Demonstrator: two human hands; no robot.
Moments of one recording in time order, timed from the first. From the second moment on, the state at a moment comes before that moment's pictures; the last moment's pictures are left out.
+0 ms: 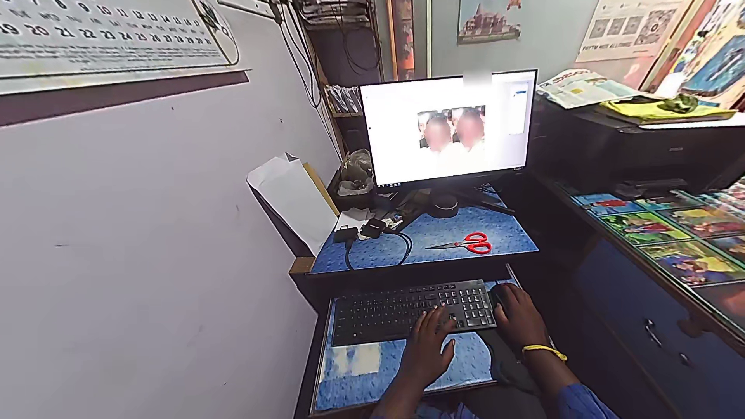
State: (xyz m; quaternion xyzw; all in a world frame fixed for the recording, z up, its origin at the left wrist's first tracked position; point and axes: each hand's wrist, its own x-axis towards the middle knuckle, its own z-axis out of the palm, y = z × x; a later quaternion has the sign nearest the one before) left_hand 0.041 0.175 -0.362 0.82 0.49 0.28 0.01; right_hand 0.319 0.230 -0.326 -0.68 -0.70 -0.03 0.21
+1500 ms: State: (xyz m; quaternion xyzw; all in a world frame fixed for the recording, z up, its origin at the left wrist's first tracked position) left_hand 0.044 0.176 -0.357 0.85 0.49 0.20 0.04; right_hand 0.321 0.229 -0.327 -0.68 -0.70 -0.02 0.21
